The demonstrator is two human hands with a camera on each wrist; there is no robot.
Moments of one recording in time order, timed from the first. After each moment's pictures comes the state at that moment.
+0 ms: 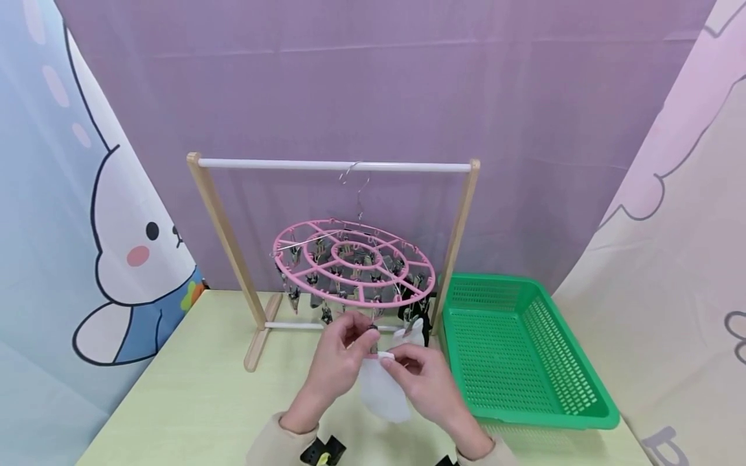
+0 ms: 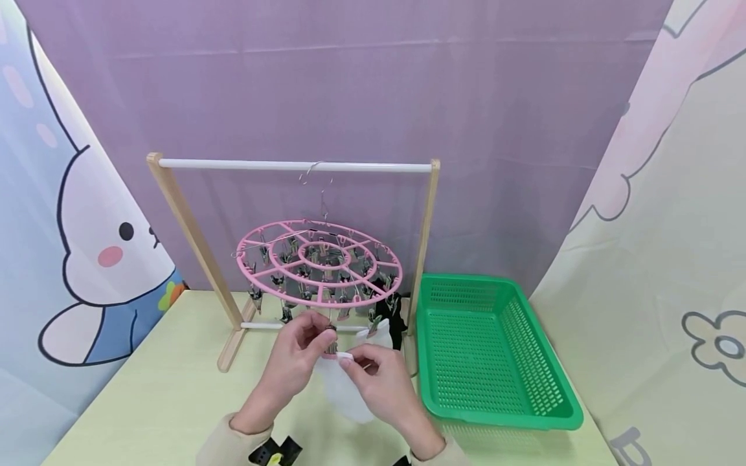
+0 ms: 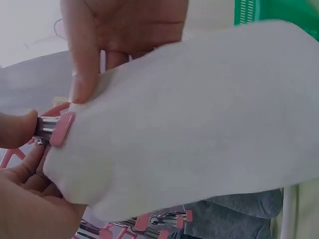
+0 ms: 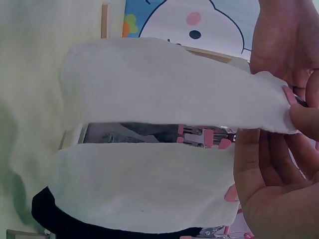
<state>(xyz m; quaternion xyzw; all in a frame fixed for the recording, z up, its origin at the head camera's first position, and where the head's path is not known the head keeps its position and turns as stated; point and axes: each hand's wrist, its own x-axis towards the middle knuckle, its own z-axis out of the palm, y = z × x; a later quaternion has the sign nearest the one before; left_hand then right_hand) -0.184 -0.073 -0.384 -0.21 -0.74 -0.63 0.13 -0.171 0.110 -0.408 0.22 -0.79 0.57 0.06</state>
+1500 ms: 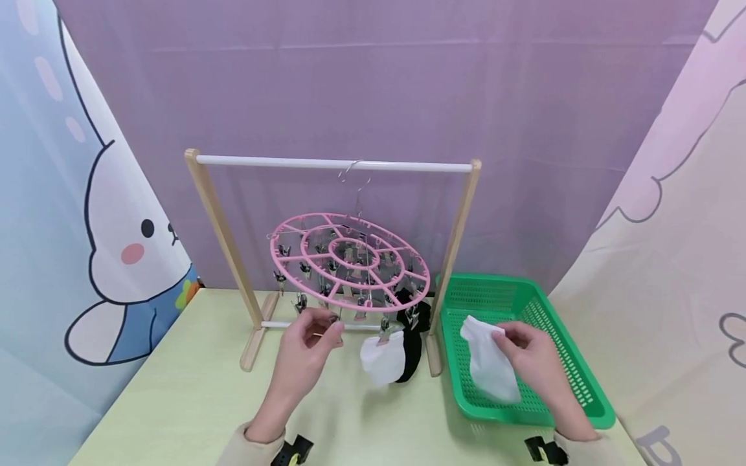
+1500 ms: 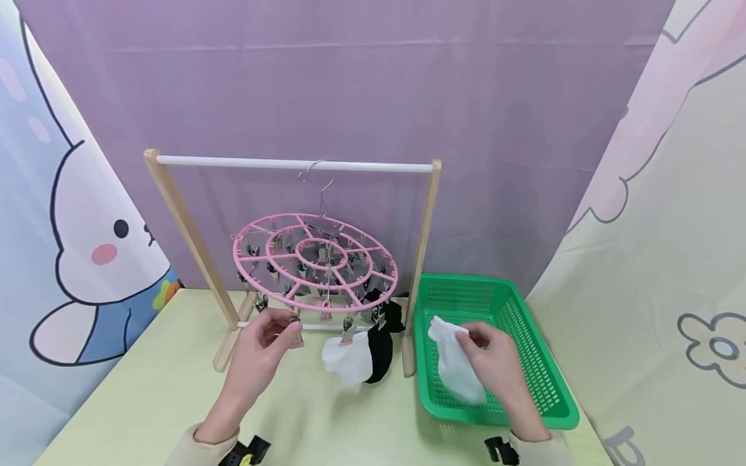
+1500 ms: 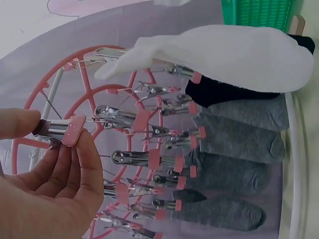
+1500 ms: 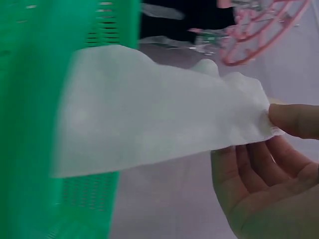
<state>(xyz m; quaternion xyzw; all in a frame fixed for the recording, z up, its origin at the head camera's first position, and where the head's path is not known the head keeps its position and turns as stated) -0.179 -0.113 -0.388 -0.12 -0.74 -0.65 0.16 -0.192 0.257 -0.396 0.04 -0.89 0.44 0.15</state>
